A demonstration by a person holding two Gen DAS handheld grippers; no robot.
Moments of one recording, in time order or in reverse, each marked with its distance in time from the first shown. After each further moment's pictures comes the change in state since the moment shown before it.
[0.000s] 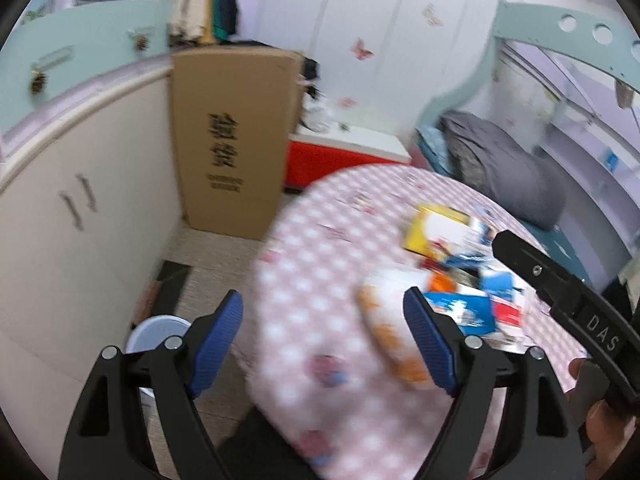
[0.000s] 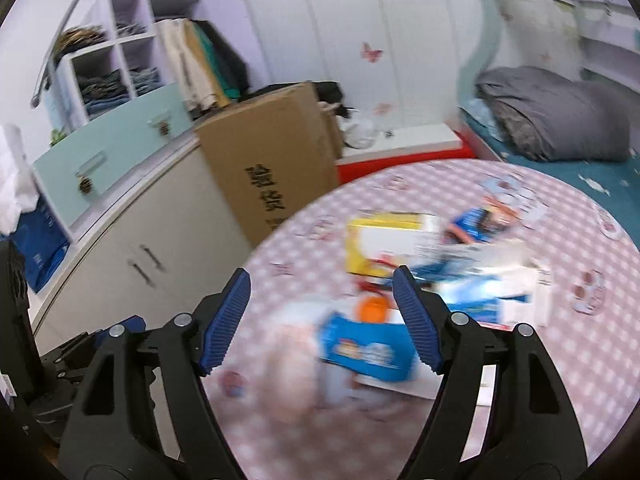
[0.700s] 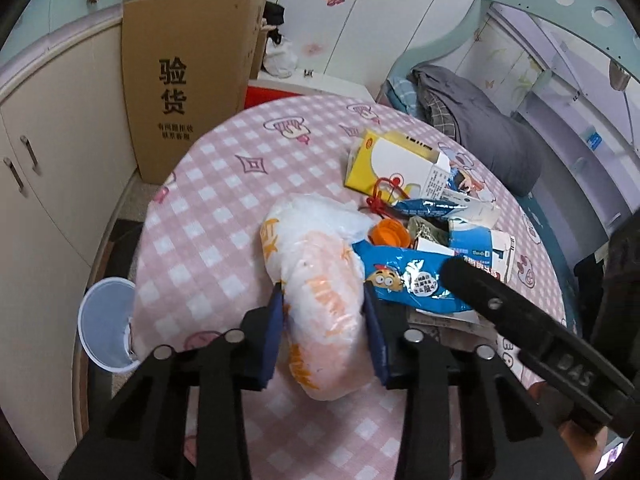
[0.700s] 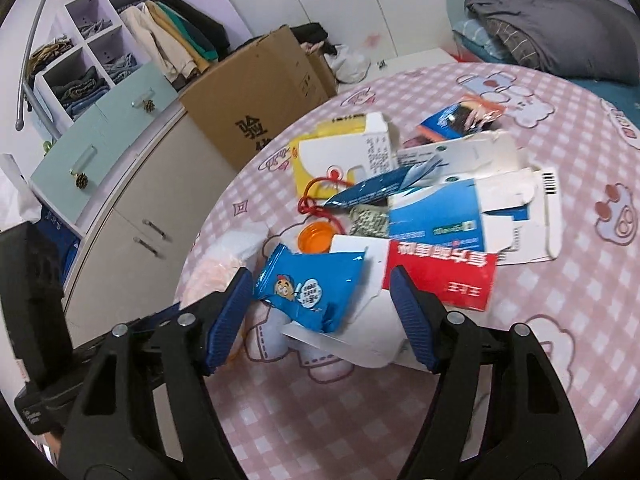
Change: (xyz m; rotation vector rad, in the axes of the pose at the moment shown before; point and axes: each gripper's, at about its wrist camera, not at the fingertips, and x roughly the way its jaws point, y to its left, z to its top) left arm 0.061 -0.036 -0.019 -0.011 0.155 -0.108; right arm 0.040 -0.045 -0.031 0.119 0.224 0.095
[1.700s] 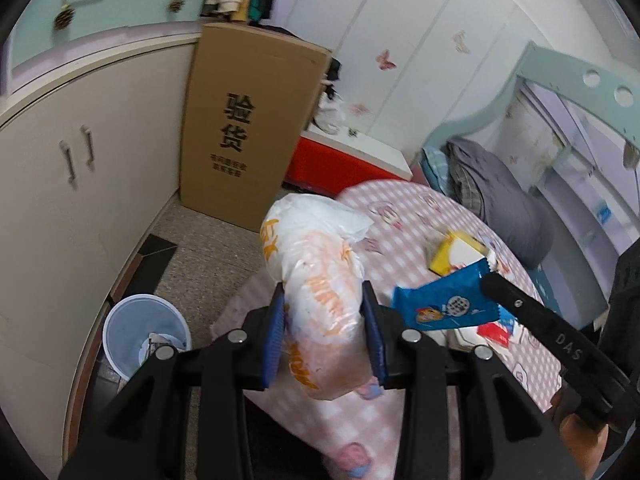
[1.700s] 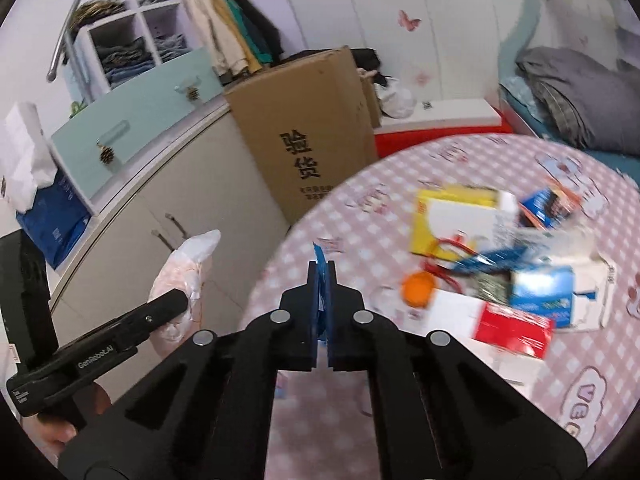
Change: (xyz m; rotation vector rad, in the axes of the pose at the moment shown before) left arm -0.072 0.115 0.012 -0.174 -0.195 0.036; right arm 0.012 0.115 0.017 -0.213 -0.092 0.028
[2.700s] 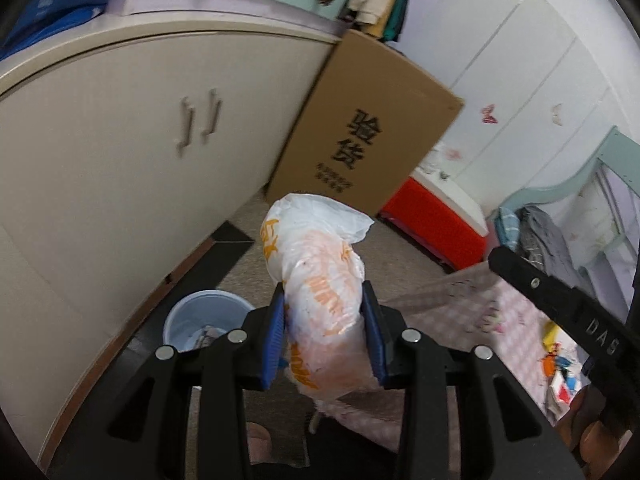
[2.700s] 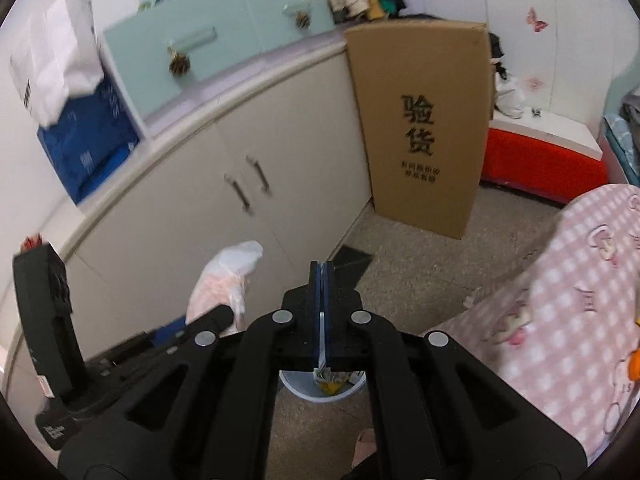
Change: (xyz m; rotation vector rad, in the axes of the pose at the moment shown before) left arm -0.003 0.198 0.020 -0.268 -0.049 0.177; right arm 0.142 0.190 -0.004 -0.232 0.161 0.177
